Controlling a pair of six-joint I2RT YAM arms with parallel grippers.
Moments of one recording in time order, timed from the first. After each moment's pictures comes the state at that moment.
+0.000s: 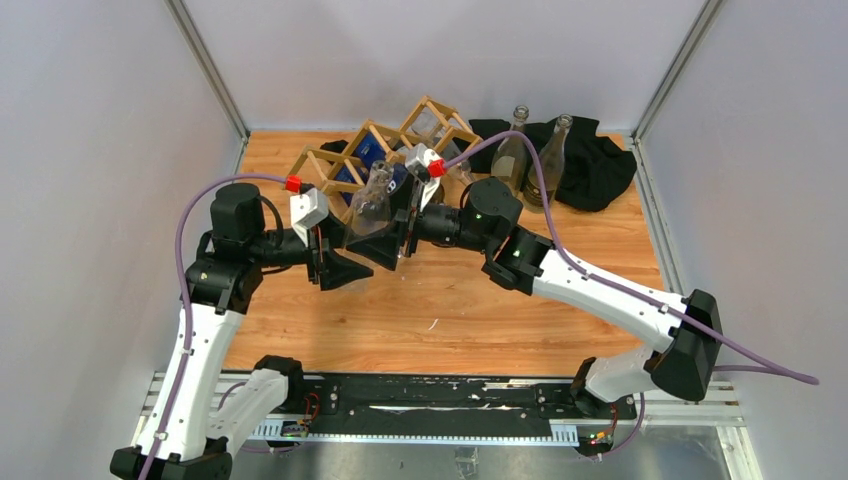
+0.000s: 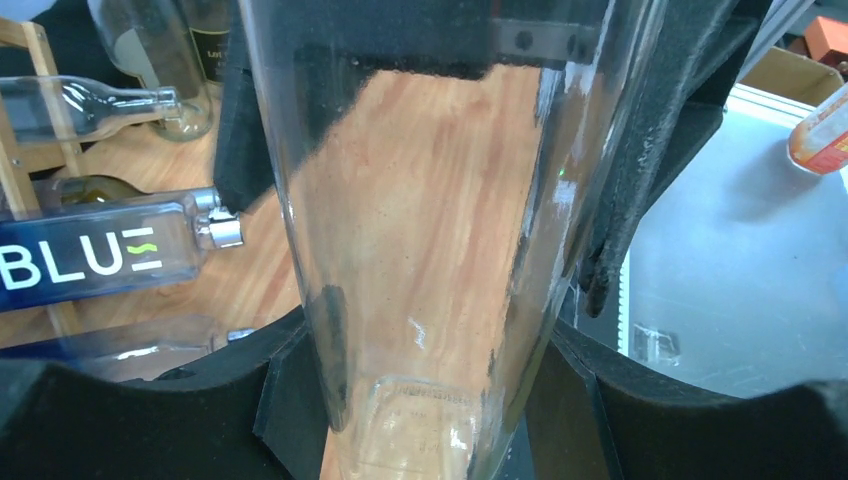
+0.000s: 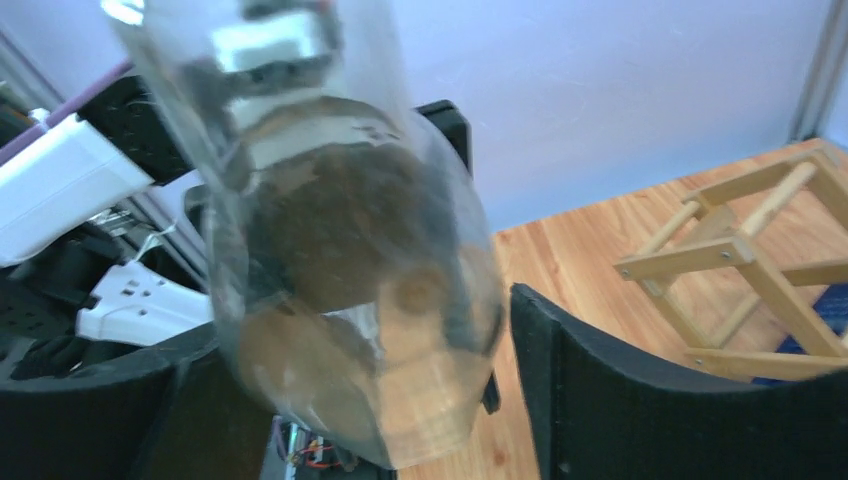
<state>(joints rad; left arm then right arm) -0.17 0.83 1.07 -0.64 1.16 0.23 1.01 1.37 1.25 0.30 -0.40 0.32</state>
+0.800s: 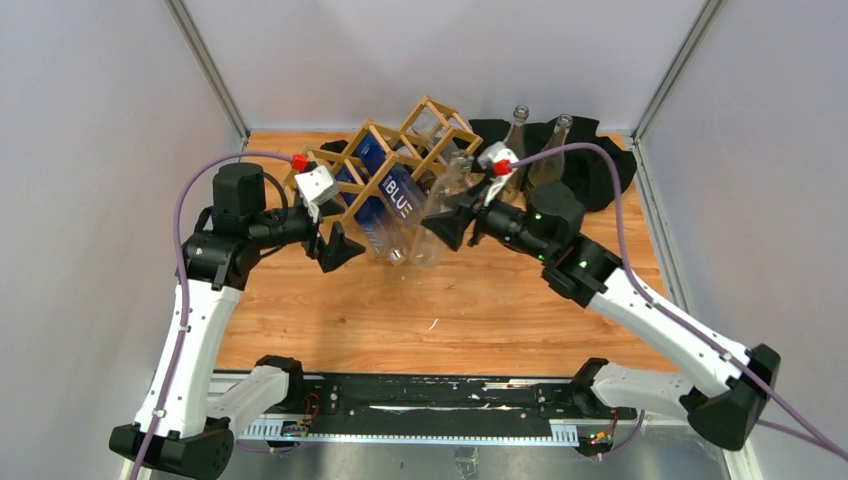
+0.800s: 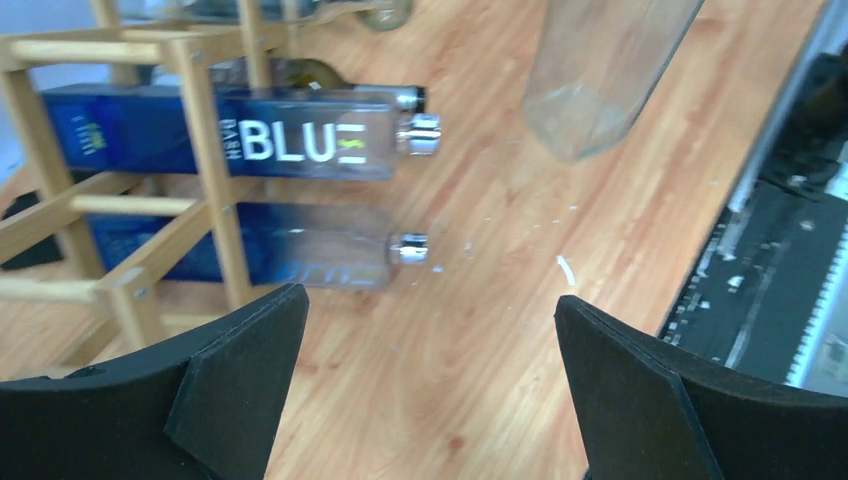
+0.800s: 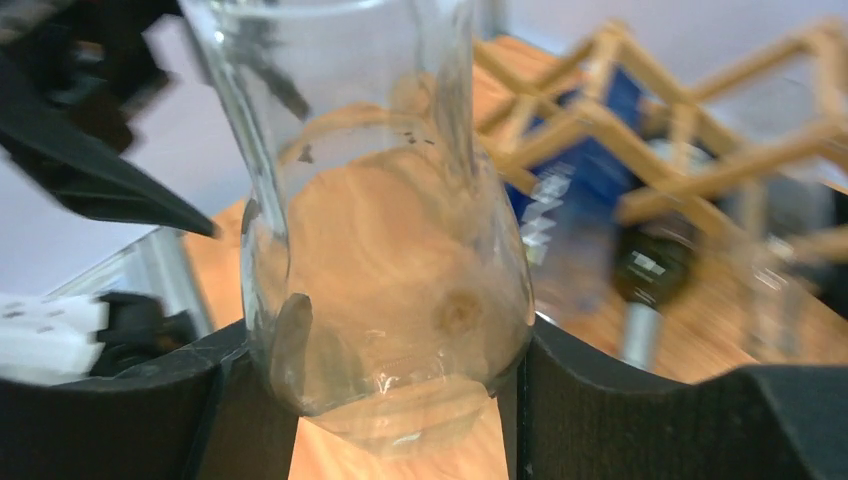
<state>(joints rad) -0.17 0.95 1.25 -0.83 0.79 0.41 0.81 1.08 1.08 0.01 -0.22 0.19</state>
